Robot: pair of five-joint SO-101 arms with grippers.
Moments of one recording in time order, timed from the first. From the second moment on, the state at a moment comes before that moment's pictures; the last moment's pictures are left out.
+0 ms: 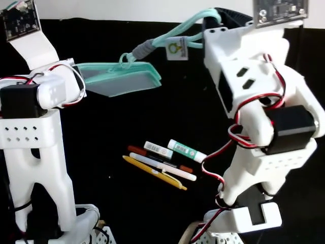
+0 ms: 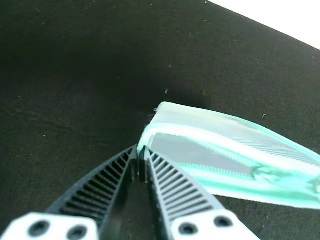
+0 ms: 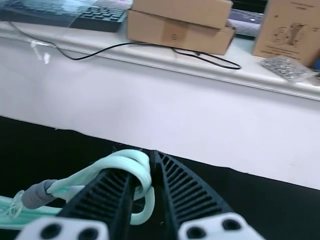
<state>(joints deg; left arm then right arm) -11.3 -20.5 -14.2 93.1 18.2 -11.2 -3.6 -68.7 88.9 6.4</state>
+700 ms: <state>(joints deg) -11.3 -20.5 -14.2 93.1 18.2 -1.0 -3.6 -68.8 91.4 1.7</state>
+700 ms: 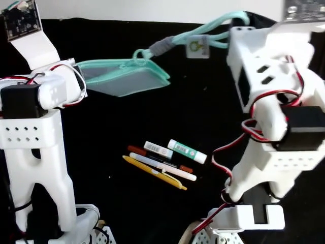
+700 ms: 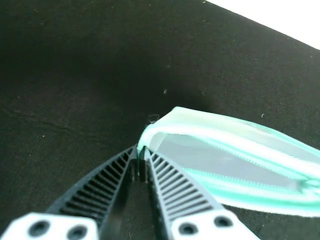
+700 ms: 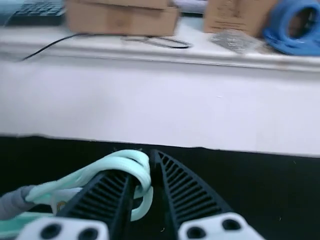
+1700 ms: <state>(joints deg) -4.6 -20.3 -13.9 90.7 16.9 -1.4 0.7 -49.5 100.2 1.6</state>
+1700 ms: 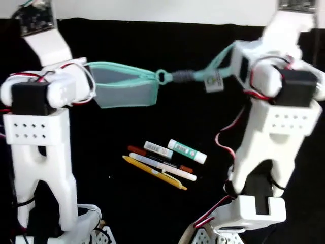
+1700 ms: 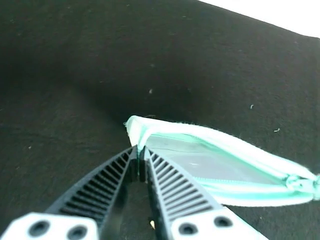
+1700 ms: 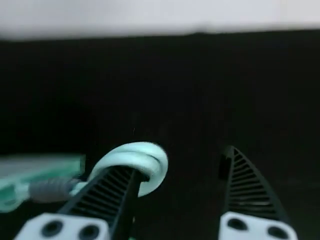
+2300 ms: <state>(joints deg) -4.3 -10.2 -14.9 88.3 16.7 -7.7 1.3 -22.2 92.0 4.2</state>
